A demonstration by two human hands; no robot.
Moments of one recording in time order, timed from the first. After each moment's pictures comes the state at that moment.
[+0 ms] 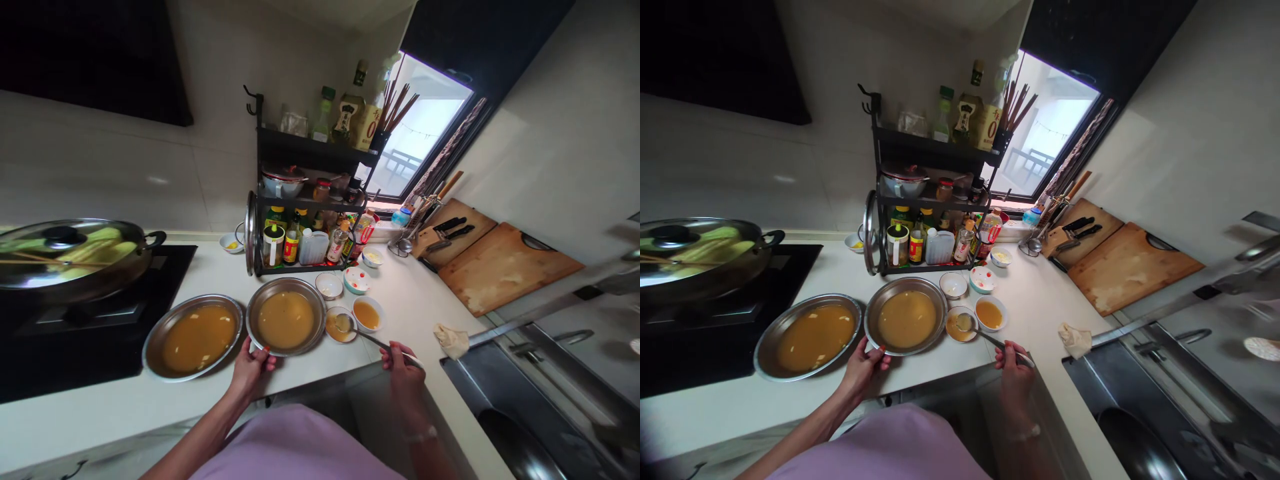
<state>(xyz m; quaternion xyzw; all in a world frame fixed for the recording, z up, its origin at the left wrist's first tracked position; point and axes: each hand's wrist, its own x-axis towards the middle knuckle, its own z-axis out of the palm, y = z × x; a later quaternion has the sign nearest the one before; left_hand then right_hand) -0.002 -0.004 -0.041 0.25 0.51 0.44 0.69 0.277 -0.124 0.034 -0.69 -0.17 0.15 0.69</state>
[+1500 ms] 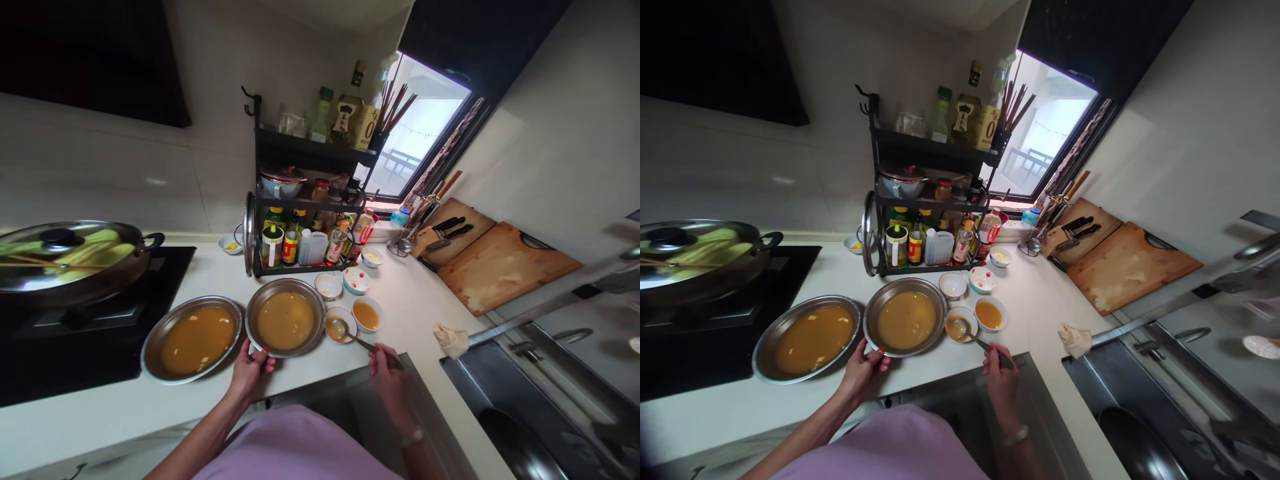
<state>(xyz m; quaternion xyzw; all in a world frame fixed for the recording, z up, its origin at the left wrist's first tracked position) -0.003 -0.004 -0.041 0.25 0.51 0.45 0.69 0.262 -0.128 0.024 -0.73 -0.27 0.16 0.60</state>
